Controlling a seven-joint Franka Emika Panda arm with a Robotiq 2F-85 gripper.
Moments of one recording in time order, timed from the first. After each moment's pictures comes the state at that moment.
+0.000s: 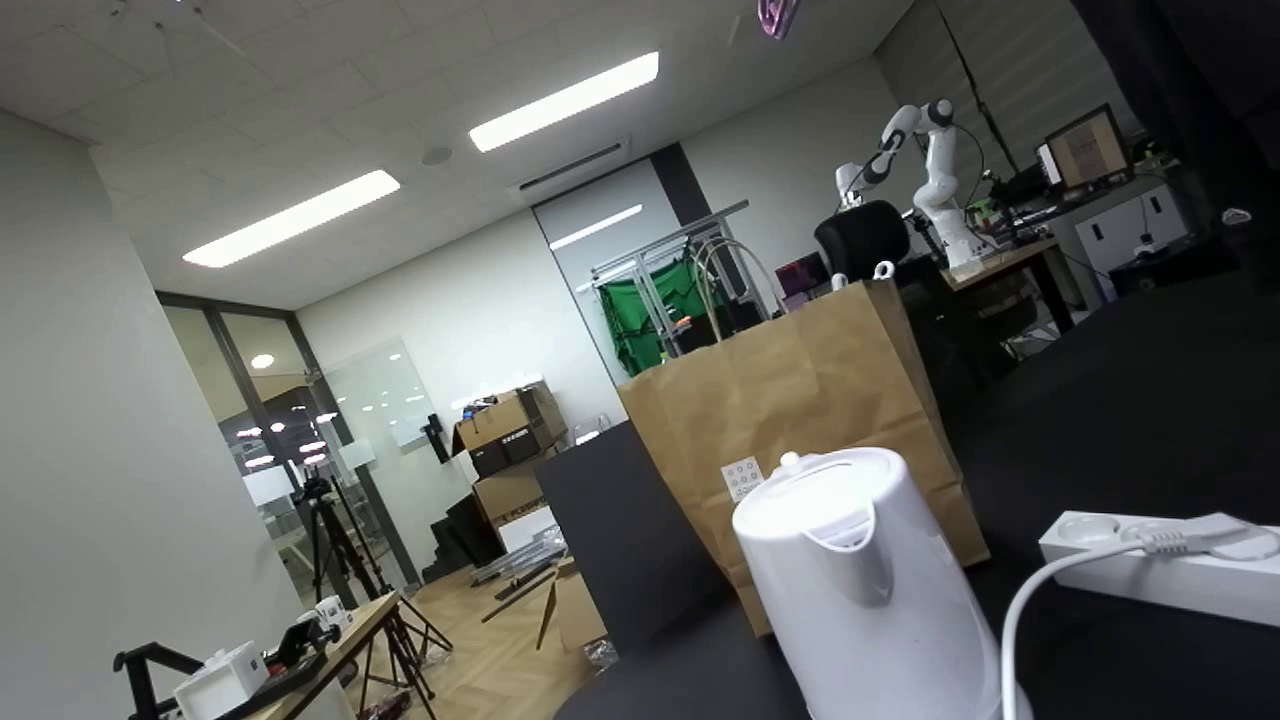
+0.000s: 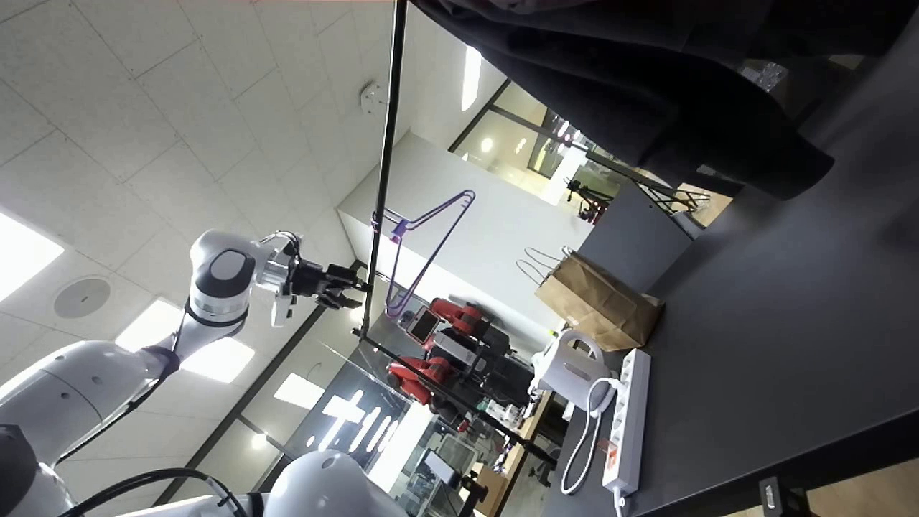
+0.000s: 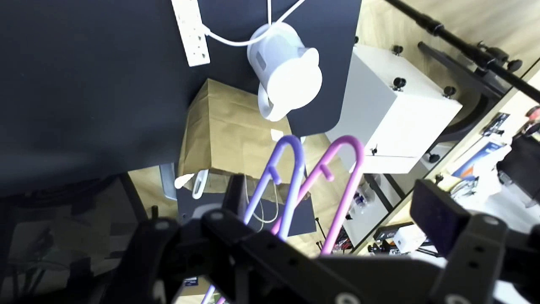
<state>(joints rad) 0.04 -0.79 0.17 -2.21 0.30 1.93 0.20</state>
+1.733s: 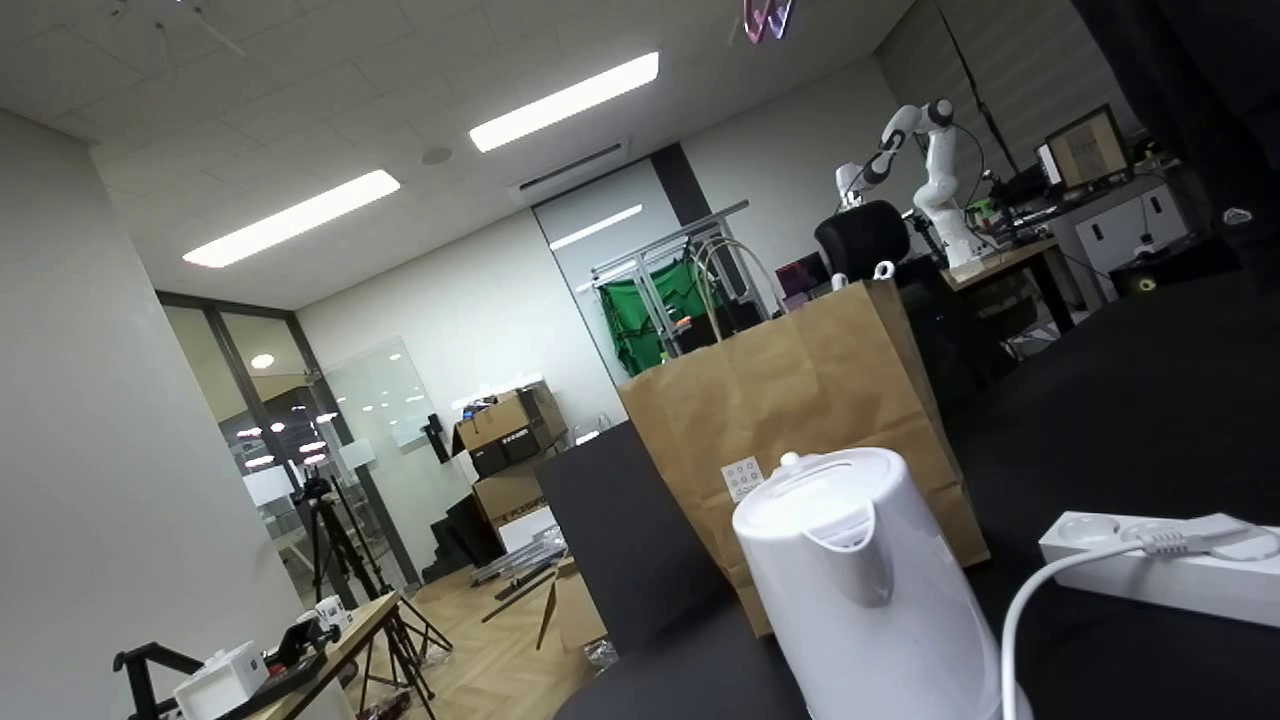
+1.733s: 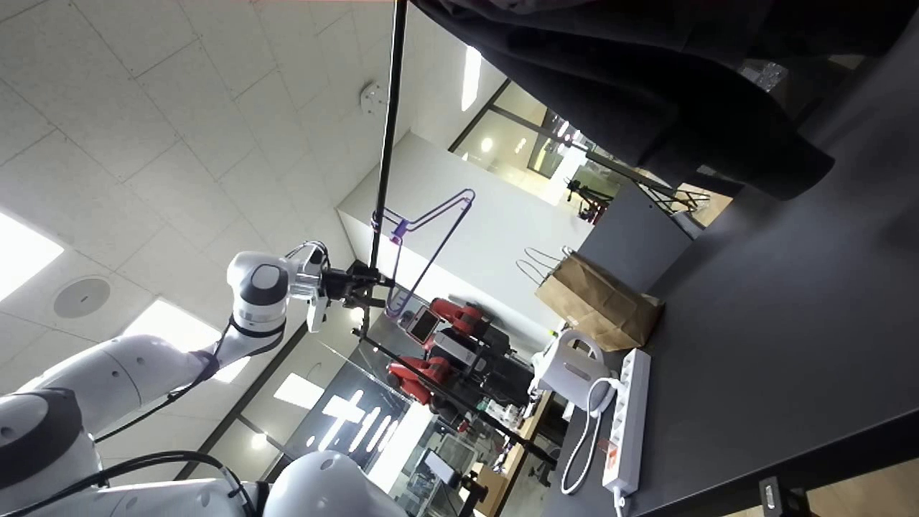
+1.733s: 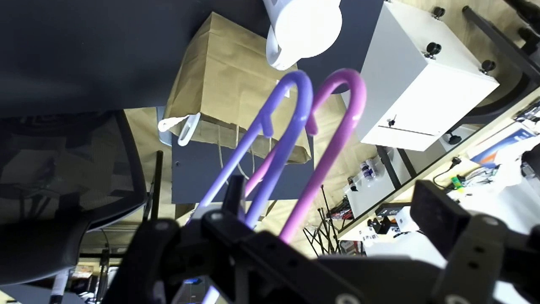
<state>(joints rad) 0.03 -0.64 0.30 -2.20 0.18 2.19 0.24</state>
